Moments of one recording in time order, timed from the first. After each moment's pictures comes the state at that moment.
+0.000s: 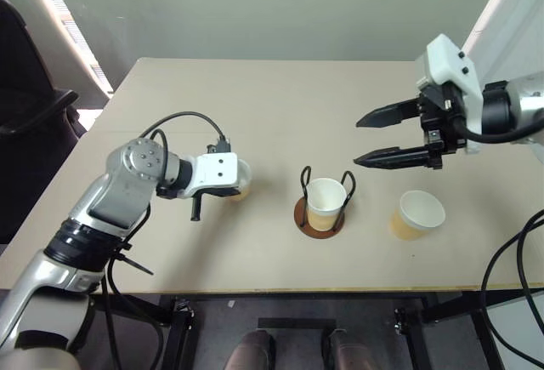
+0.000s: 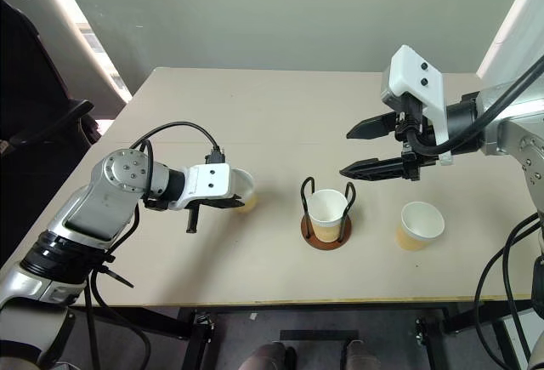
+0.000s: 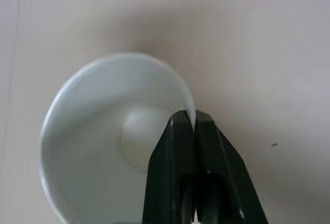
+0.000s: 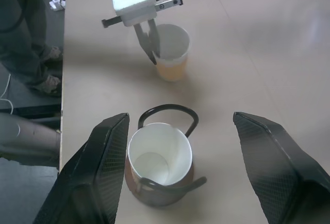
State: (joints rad) left arm -0.73 0.91 -0.31 0.00 0.02 0.30 -1.28; right arm -1.02 -1.00 0.09 -0.34 0.58 1.02 1.22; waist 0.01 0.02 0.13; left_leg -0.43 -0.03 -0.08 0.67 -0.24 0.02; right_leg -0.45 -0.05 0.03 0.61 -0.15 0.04
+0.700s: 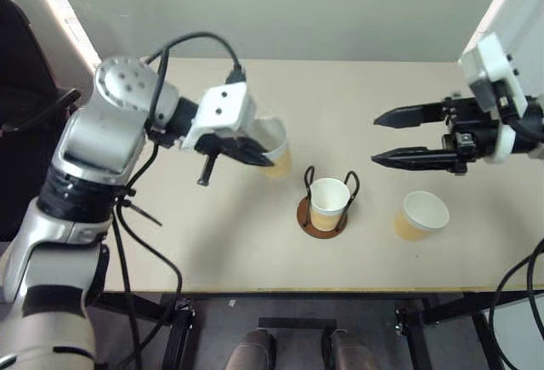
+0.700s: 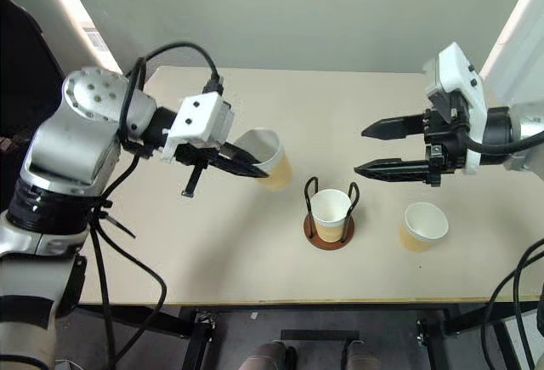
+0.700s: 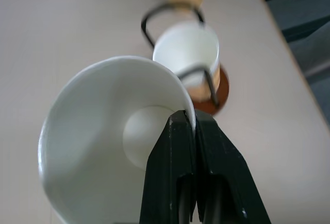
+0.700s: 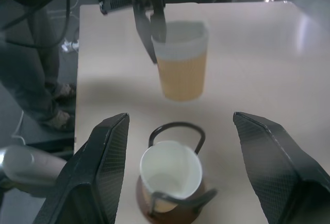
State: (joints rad) left arm -1.11 0.81 -0.25 -0.01 -0.28 0.46 -1.55; right arm -0.78 -1.03 -0.17 -0.38 0.76 1.02 1.17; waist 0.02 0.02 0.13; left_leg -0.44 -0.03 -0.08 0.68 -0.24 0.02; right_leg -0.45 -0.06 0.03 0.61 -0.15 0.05
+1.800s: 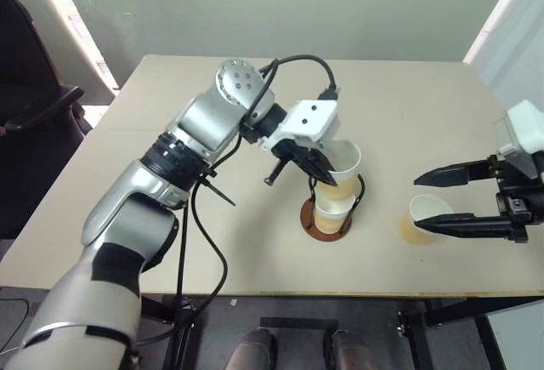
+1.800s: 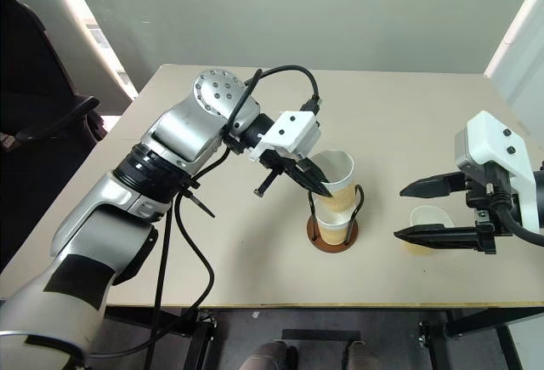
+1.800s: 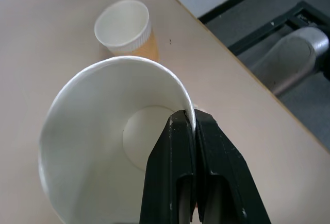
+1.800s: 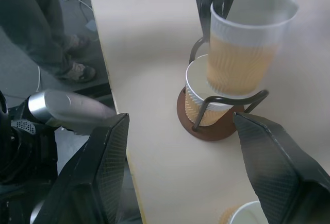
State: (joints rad) left arm -1.32 0.54 -0.60 0.36 -0.31 0.16 -1.57; right arm -0.41 -1.36 -0.46 -0.58 0.98 1.10 1.16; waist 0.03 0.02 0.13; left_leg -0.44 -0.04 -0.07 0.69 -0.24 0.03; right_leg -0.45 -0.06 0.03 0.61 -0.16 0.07
